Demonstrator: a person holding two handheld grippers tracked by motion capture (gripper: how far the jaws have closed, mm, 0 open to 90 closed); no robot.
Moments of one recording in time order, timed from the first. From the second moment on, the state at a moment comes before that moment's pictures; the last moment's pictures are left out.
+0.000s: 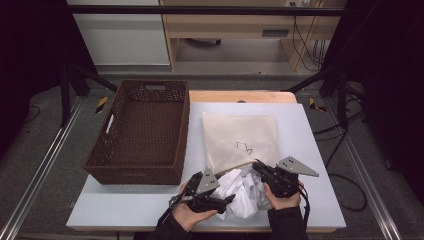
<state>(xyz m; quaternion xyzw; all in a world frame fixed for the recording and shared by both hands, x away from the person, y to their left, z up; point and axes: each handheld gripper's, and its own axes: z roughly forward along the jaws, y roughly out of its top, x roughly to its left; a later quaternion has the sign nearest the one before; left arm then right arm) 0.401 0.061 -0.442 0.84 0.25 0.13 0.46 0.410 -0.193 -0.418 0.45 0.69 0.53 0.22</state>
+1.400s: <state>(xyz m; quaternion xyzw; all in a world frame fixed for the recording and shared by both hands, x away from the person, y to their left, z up) 0.399 0.049 -0.455 0.85 0.25 0.11 0.46 0.411 -0.192 -0.420 0.45 0.69 0.52 0.21</state>
